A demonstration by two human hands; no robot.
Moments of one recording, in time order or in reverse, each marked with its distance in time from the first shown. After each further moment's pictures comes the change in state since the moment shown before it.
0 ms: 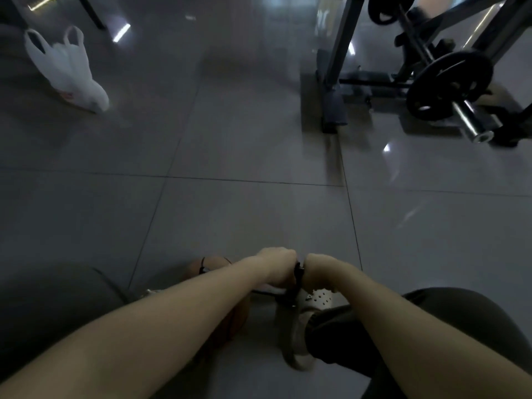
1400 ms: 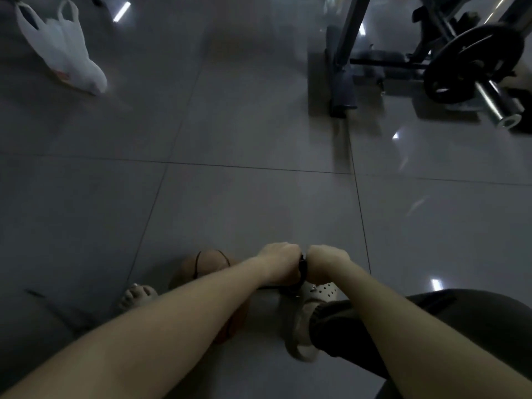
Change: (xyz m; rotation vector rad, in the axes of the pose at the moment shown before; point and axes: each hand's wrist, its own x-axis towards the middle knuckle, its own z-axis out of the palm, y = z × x) left_hand 0.014 -0.008 0.022 -0.034 0.079 -0.008; right_hand 0.030 0.006 0.013 -0.054 0.104 -0.040
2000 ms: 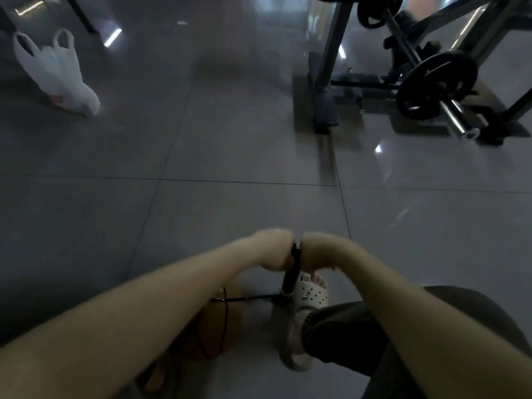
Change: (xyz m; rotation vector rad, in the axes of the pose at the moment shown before) left_hand -0.026 0.015 -0.066 0.041 0.004 0.037; right_hand -0.053 -0.004 -0.057 0.029 -0.030 -0.030
